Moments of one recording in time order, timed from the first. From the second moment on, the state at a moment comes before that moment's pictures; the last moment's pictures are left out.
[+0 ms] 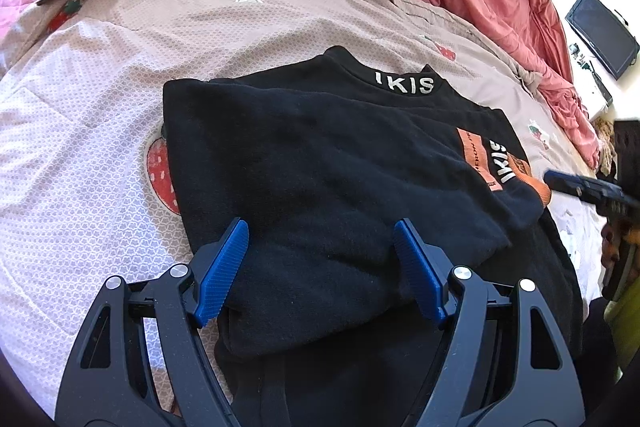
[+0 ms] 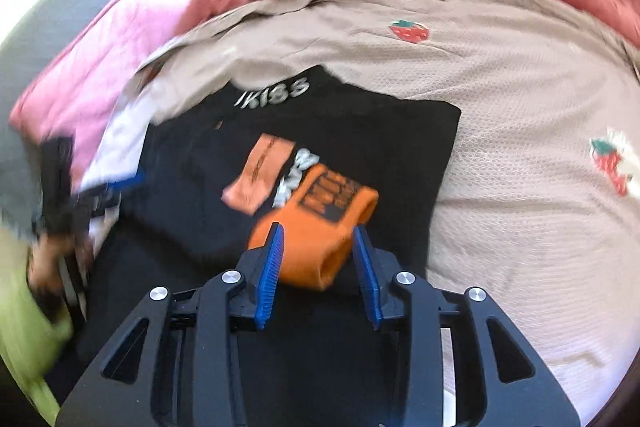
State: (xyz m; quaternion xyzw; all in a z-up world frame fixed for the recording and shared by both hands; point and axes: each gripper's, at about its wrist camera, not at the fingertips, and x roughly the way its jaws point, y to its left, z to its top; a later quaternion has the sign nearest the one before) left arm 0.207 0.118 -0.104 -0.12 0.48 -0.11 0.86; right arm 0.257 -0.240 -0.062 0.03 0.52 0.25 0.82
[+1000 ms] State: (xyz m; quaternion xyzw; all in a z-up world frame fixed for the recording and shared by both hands) left arm 0.200 0.105 -0.081 -0.07 0.46 -0.11 0.88; right arm 0.251 -0.203 -0.049 -0.13 0.42 0.13 0.89
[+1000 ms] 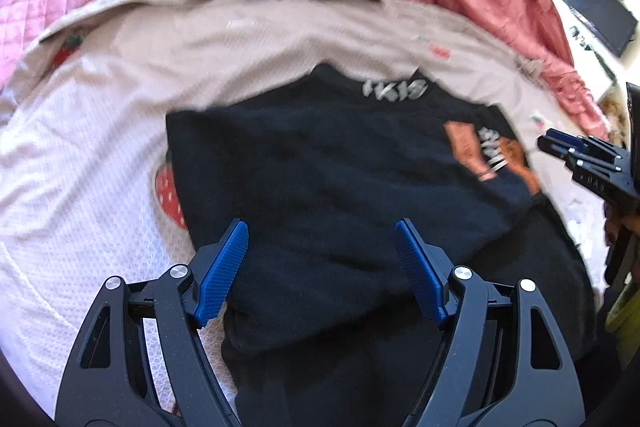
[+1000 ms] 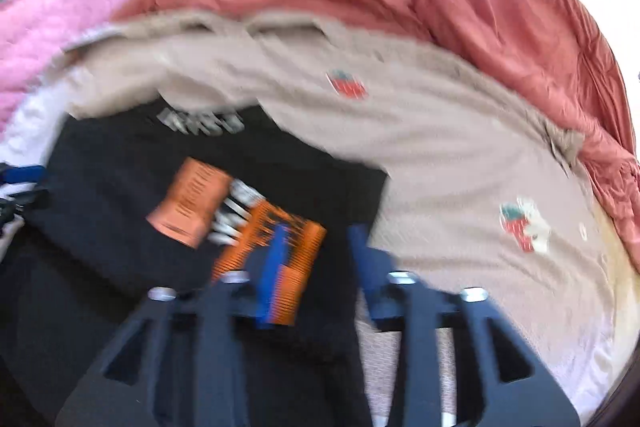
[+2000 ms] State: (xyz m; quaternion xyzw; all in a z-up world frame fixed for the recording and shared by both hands) left arm 0.195 0.076 -0.080 -0.01 0.47 -0.12 0.87; right arm 0.216 -0.179 -0.071 -0.09 0.48 0.15 0.86
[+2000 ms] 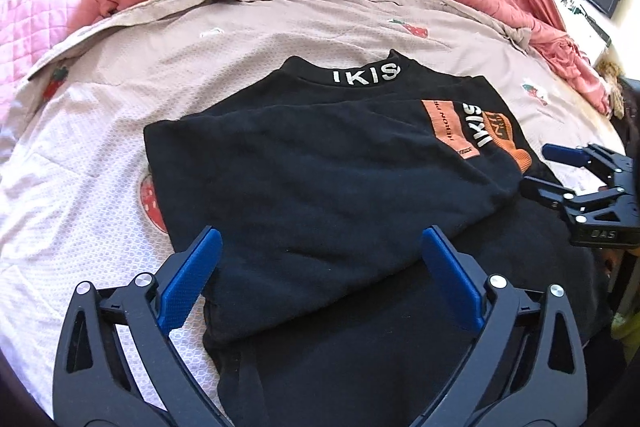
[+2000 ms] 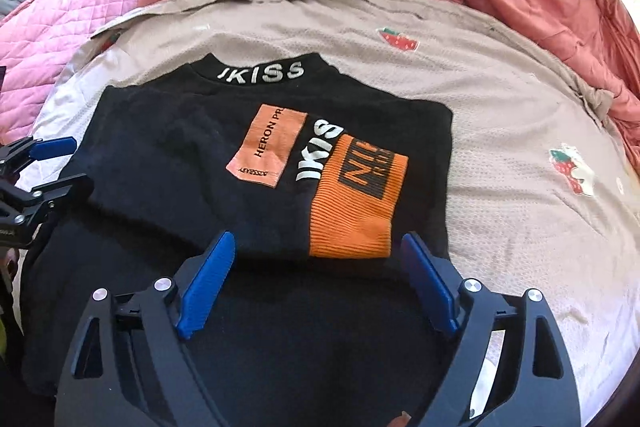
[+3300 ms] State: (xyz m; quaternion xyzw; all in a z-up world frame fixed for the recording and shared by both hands) left arm 0.120 0.123 0.000 -0.07 0.42 -0.02 0.90; right arm 0.167 -0.201 -0.002 -0.04 0.41 0.15 0.90
